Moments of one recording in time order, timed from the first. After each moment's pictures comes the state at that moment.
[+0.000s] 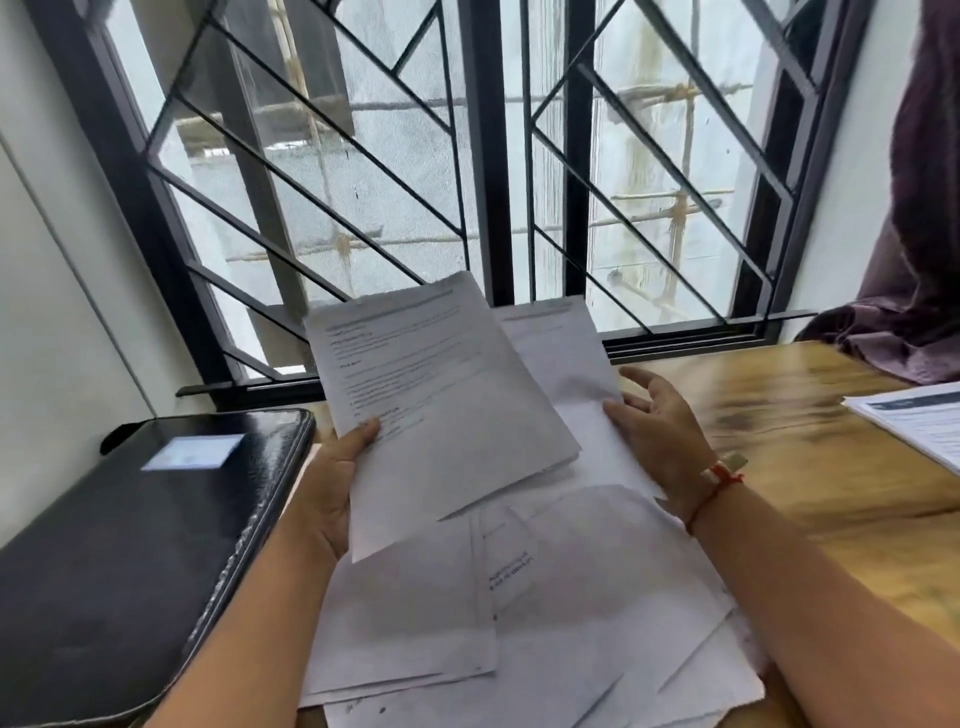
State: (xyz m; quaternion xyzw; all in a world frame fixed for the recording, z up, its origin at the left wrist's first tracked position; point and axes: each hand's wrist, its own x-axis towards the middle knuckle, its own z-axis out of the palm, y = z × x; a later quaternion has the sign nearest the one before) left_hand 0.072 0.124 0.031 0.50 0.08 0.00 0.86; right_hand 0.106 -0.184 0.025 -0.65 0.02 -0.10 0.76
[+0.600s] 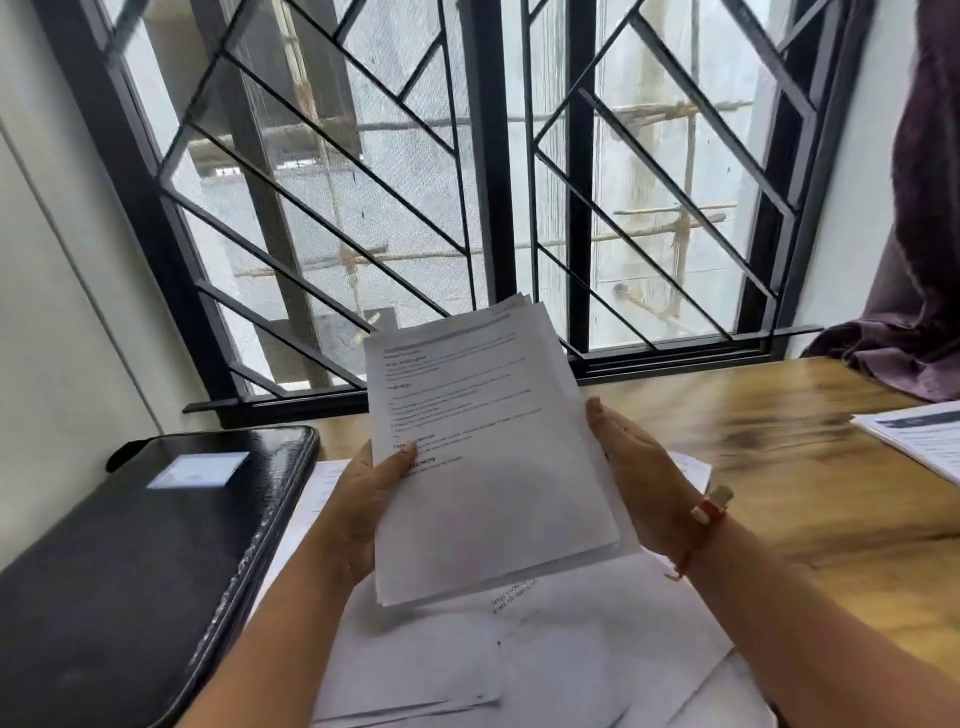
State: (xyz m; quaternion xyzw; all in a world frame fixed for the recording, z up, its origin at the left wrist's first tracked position) left_hand 0.071 0.108 0.028 0.57 0.02 0.00 0.82; right_hand 0.076 -0.154 0.039 -0.55 -0.12 0.06 0.82
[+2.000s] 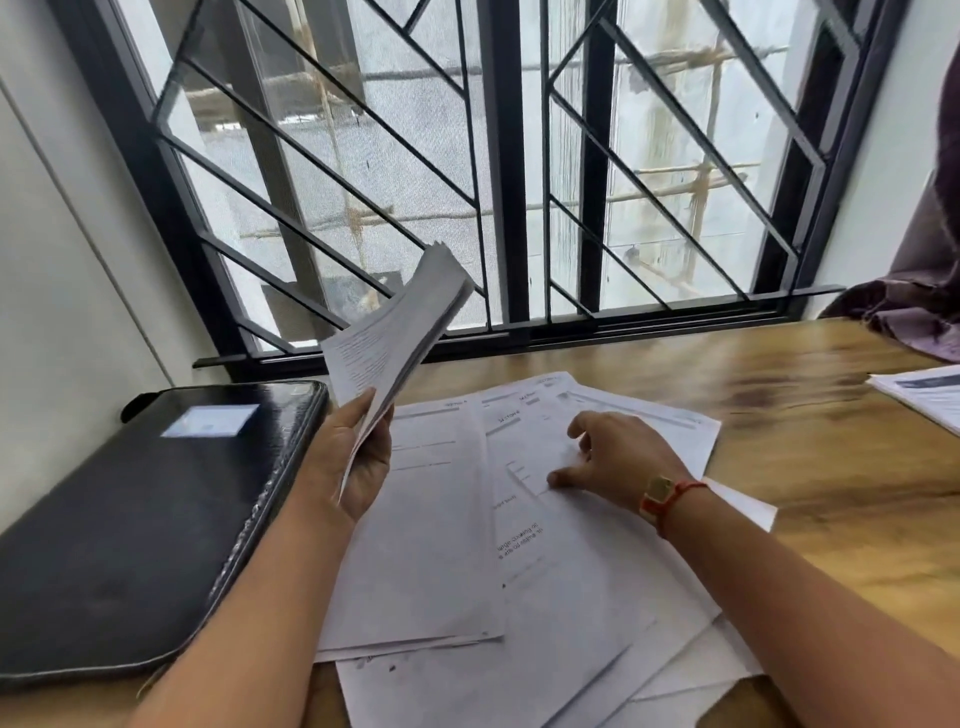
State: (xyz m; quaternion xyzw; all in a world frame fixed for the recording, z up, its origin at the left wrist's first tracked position) left_hand 0.077 0.132 0.029 0.30 0.07 0.03 0.95; right_hand 0.080 -0.147 0.018 -0.98 -0.07 -0.02 0.18
